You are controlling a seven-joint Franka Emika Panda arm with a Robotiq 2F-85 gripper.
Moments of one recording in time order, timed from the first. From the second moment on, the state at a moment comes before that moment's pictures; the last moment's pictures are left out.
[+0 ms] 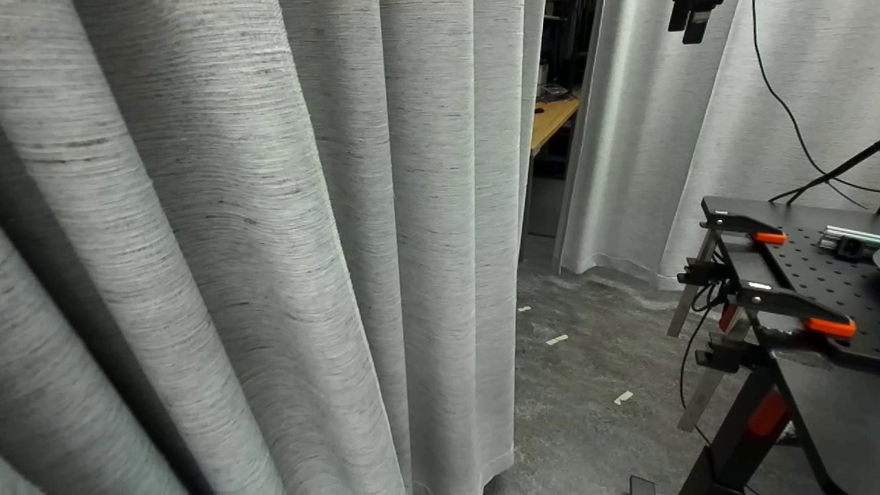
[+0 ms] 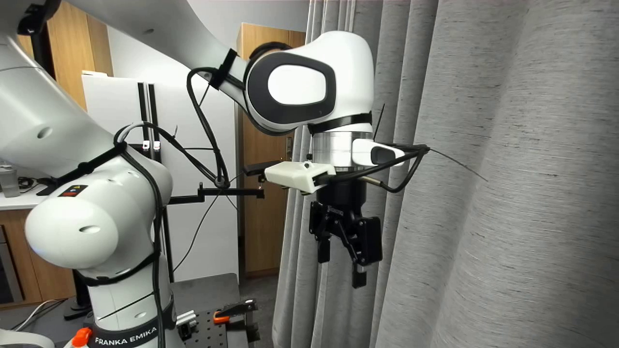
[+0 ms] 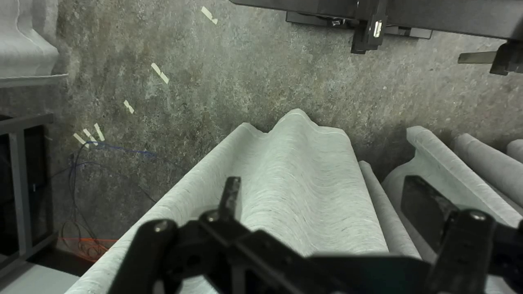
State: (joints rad) arm -0.18 -0.65 -0.17 -2.75 -0.33 2.14 -0.28
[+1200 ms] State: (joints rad) arm 0.03 -0.70 -0.19 -2.73 -0.01 2.37 -0.38
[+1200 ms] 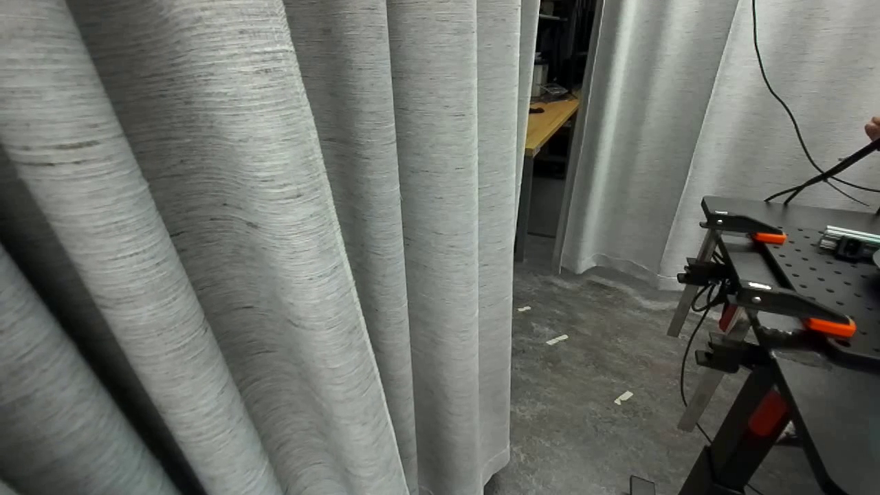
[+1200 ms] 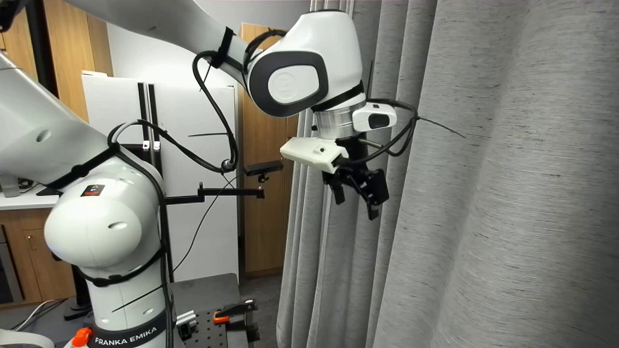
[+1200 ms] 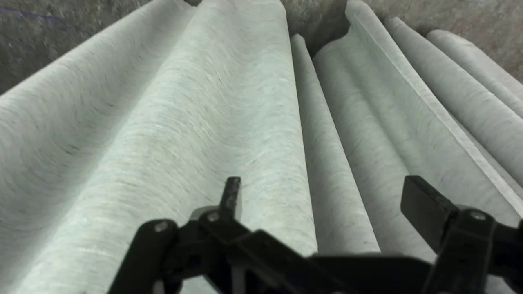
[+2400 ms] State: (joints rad) arm 0.24 -0.72 -0.21 -2.73 0.17 2.68 -0.38
